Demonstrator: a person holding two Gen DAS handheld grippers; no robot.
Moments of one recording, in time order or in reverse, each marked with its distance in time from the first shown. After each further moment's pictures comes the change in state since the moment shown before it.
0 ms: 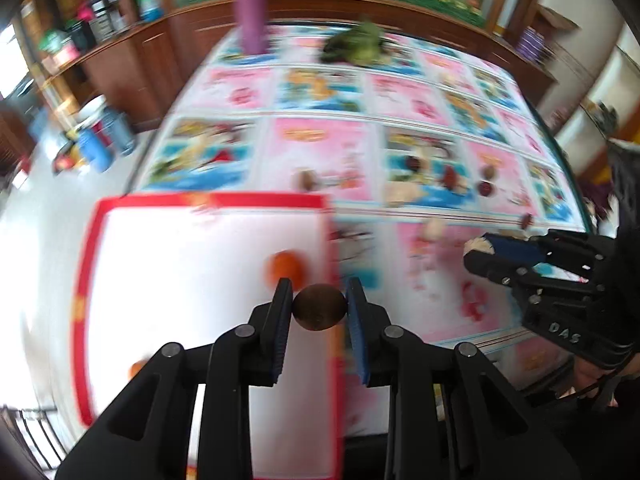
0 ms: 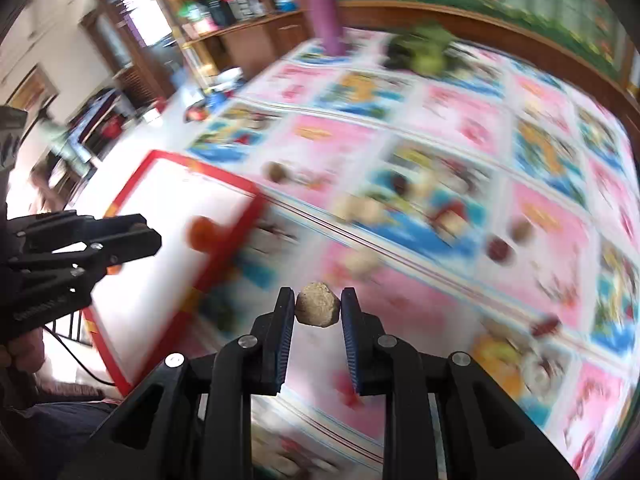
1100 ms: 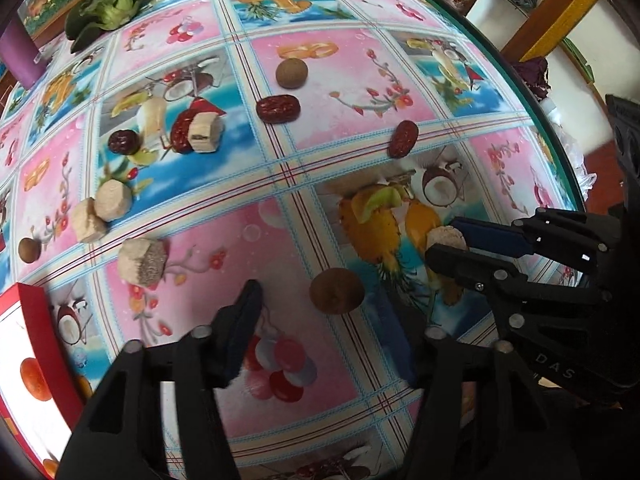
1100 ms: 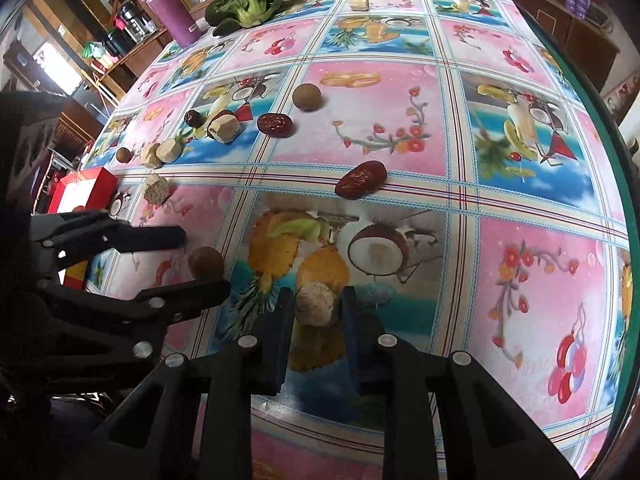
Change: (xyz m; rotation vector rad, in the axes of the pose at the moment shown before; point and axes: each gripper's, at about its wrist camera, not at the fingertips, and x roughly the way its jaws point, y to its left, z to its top) left arm 0.114 -0.213 0.013 0.399 0.236 -0.238; right arm -0.027 -0.148 -0.103 0.352 0.064 -0.138
